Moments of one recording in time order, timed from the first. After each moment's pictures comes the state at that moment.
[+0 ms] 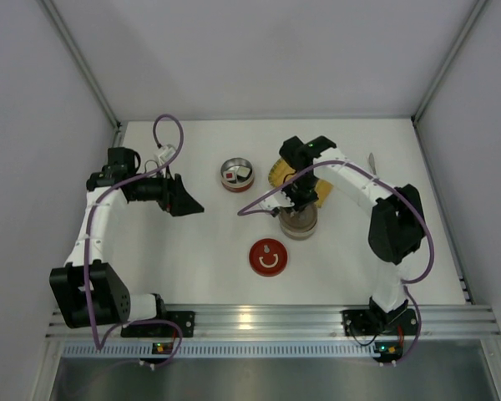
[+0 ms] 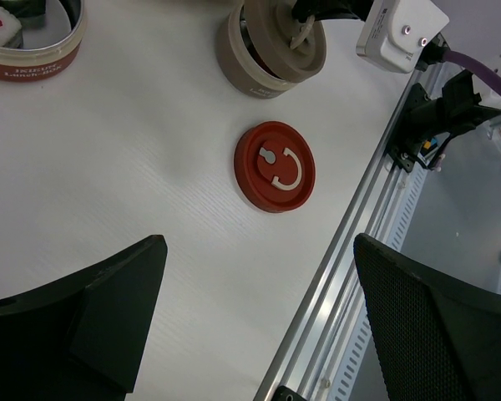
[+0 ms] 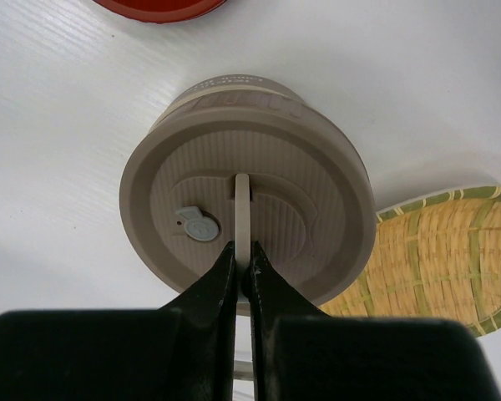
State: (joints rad) left arm 0.11 1.34 1.17 -0.95 1.11 0.43; right arm 0.59 1.89 1.66 -1.30 -0.25 -1.58
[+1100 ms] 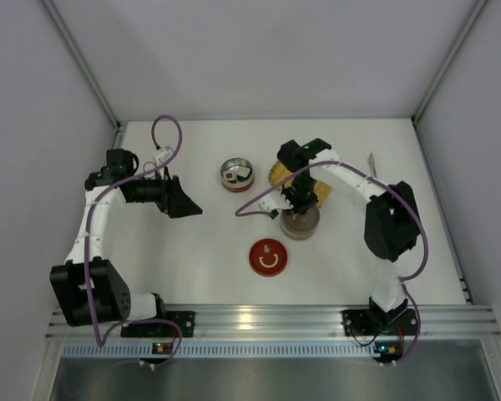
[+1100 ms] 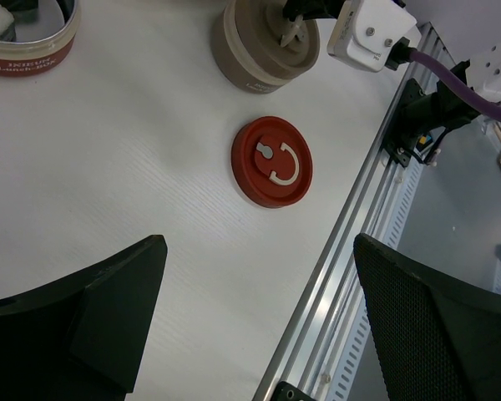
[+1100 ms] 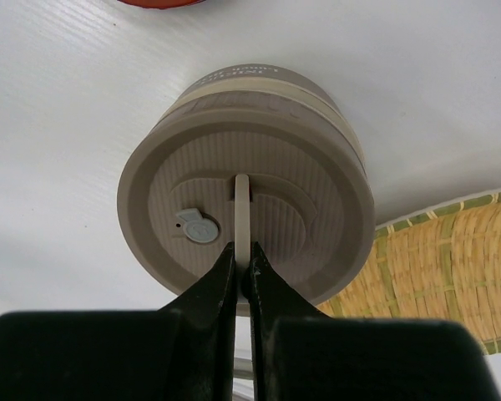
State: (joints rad) left arm 0.13 1.35 1.17 -1.00 1.14 0.50; right arm 0.60 1.93 1.65 -1.30 -0.21 -1.53
